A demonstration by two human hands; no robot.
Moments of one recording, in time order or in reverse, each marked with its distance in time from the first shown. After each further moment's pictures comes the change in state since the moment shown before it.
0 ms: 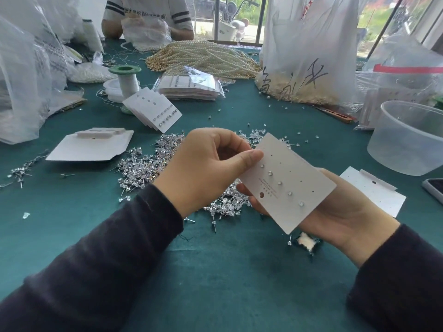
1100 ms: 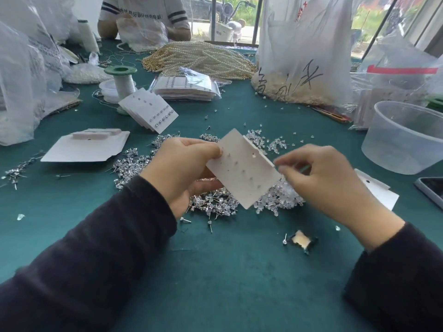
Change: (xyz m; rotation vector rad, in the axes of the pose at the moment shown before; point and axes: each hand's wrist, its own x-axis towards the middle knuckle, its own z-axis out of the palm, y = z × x) left_hand 0.004 -0.001 -0.005 -0.437 0.172 -0.485; right_hand 0.000 -0.014 -0.018 -1.594 0.661 -0.399
